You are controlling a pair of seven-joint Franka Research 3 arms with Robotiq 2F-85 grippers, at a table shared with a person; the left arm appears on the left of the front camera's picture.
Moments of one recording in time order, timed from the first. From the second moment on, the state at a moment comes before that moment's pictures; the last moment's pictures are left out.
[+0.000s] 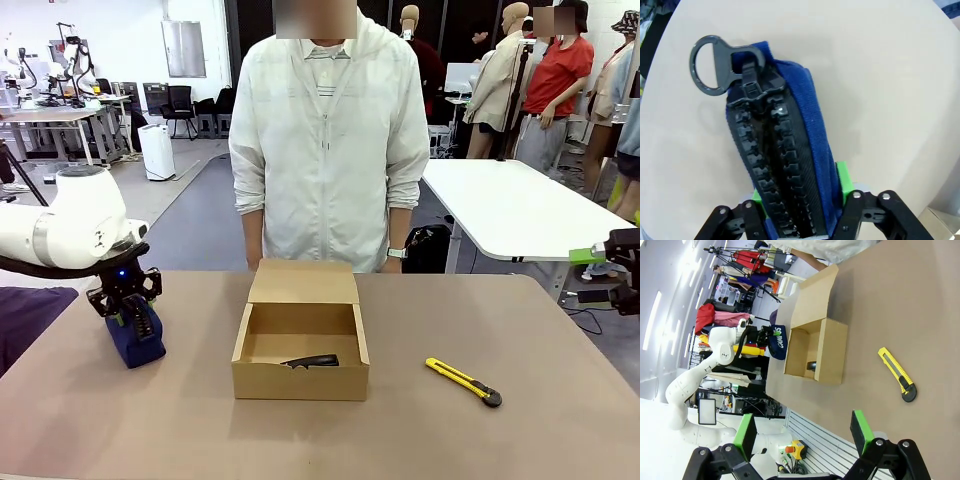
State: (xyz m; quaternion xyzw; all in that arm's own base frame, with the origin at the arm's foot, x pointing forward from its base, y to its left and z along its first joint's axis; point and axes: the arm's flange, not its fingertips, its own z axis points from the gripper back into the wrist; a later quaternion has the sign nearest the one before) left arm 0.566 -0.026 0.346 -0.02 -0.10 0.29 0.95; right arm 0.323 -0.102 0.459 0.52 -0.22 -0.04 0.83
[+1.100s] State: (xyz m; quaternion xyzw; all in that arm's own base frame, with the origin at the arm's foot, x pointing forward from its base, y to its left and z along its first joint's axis) left arm 0.549 -0.018 0.426 -0.04 -0.15 0.19 0.97; right arm 0.323 -0.102 0.459 0.52 -0.22 -0.04 0.83
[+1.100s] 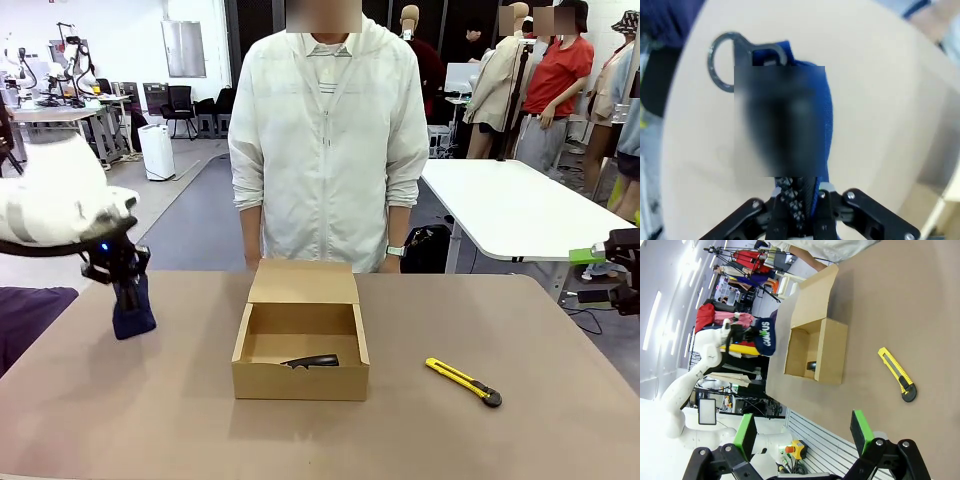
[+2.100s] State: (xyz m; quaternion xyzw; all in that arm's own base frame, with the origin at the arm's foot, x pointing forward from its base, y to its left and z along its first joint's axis) left arm 0.444 0.001 0.541 -0.09 -0.13 -0.07 0.98; right arm 0.322 -0.102 0.459 0.52 -0.22 -0.04 0.83
